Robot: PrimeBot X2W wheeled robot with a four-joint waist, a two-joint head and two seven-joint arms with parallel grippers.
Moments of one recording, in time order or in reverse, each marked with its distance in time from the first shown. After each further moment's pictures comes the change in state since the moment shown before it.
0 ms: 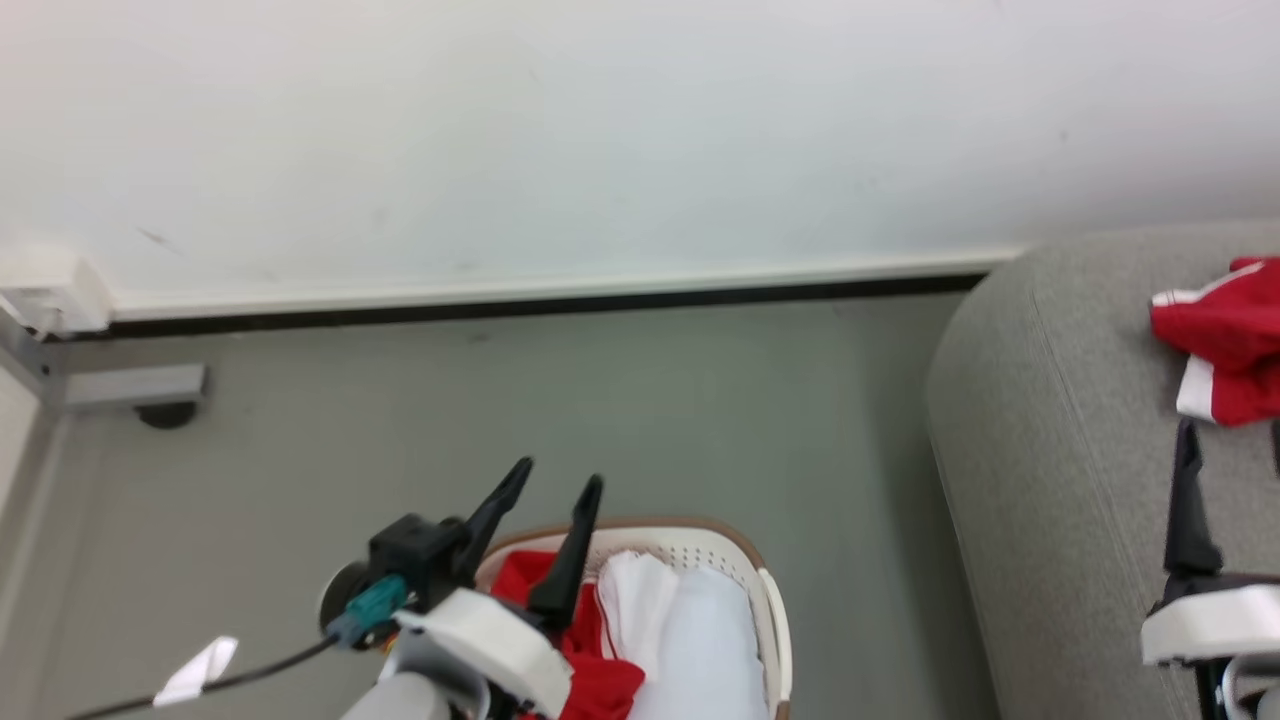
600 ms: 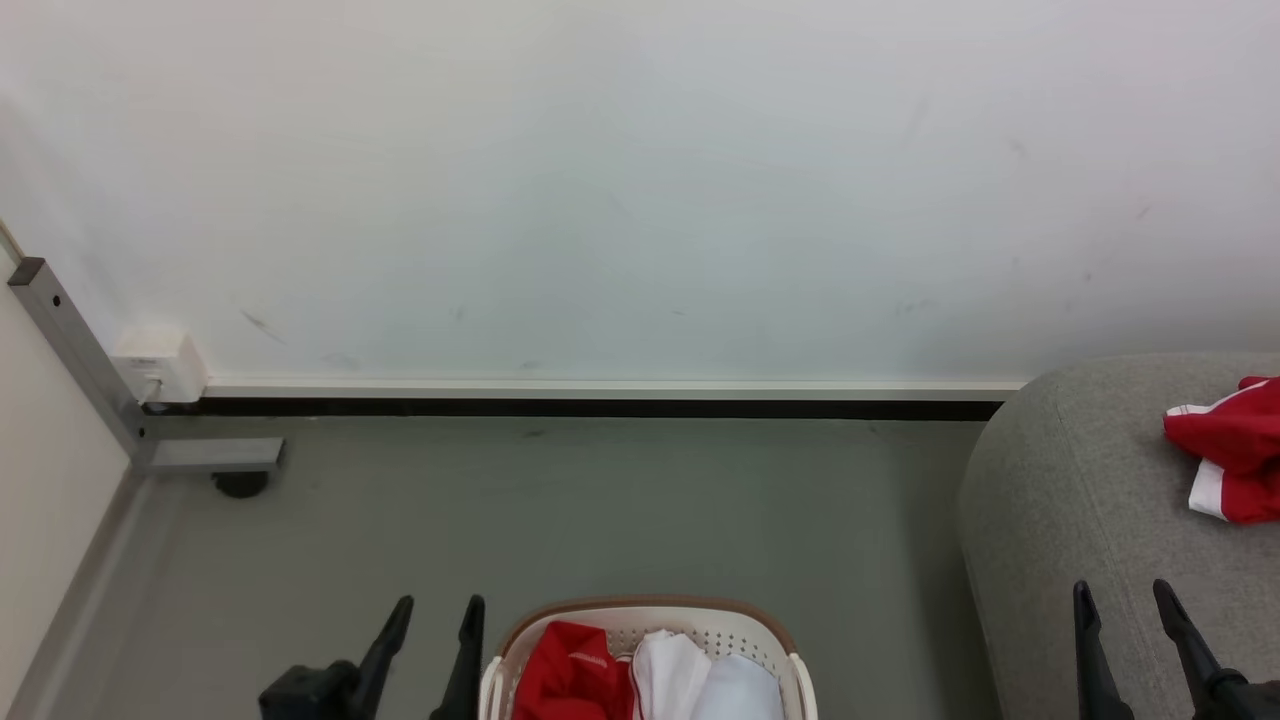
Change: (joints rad) left arm 0.348 -0.103 0.376 -0.011 0.168 -0.060 0.000; right arm 0.266 0.015 0.164 -0.038 0.116 0.000 0.000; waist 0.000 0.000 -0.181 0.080
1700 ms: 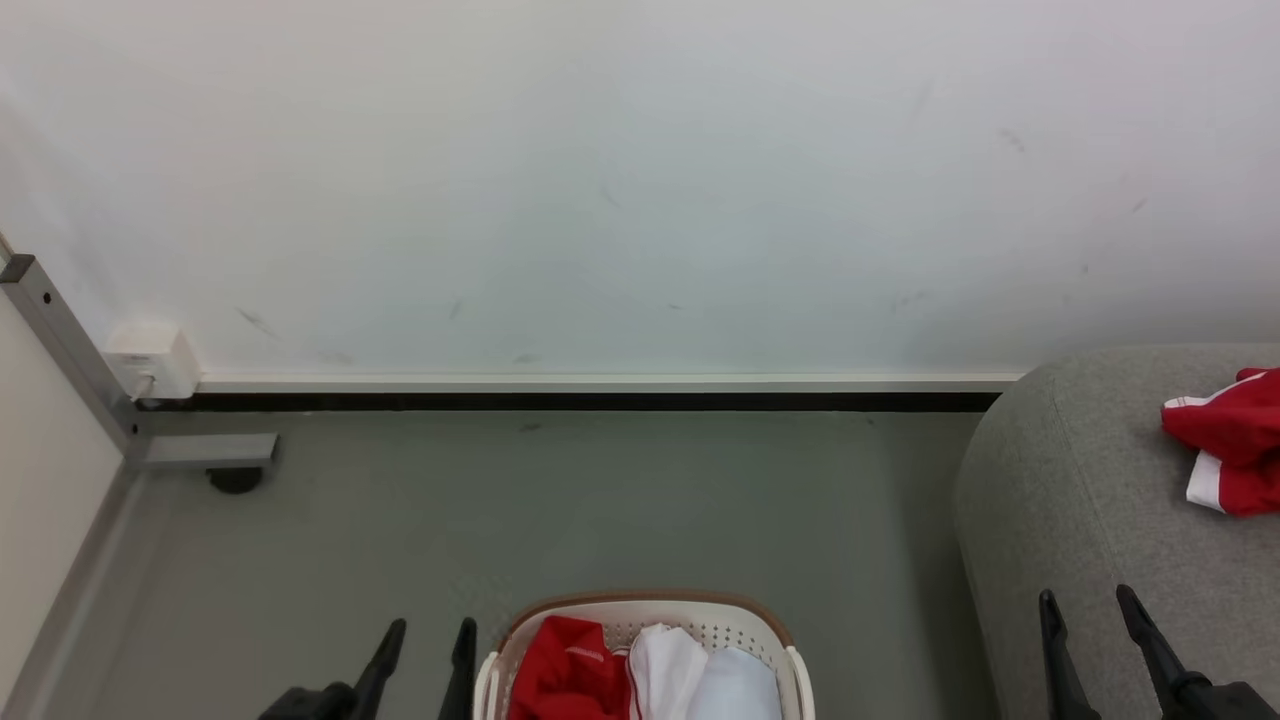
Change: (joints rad) left arm 0.042 -0.110 0.182 0.050 0.151 -0.123 0.000; right arm 0.010 0.000 0.057 0.011 0.004 0.000 0.000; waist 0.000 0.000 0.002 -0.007
